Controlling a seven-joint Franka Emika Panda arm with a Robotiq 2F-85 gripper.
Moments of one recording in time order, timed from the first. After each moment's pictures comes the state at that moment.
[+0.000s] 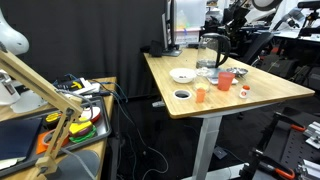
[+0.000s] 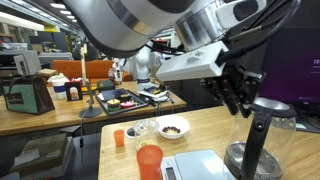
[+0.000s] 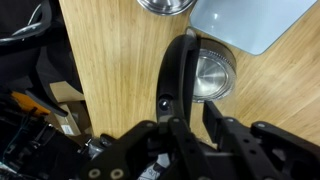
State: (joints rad) arm -0.36 -0.03 -0.17 -2.35 -0.55 2.85 0.23
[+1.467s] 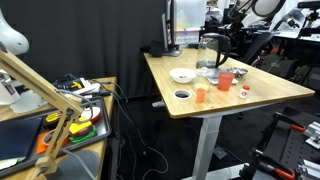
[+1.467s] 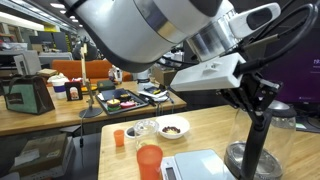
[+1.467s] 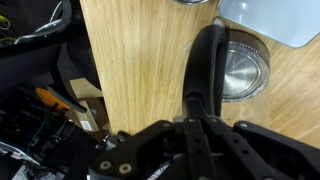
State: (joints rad) arm -0.35 0.06 -0.21 -2.27 -0.76 2.87 0.43
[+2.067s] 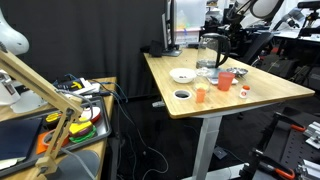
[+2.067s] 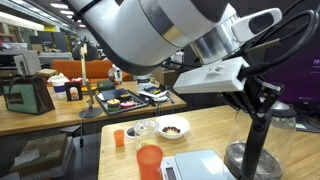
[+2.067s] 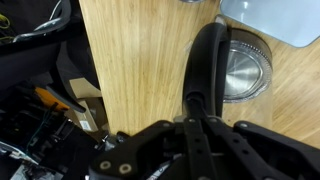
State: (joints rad) arm -0.35 0.09 -0.21 -2.25 -0.76 2.87 0.43
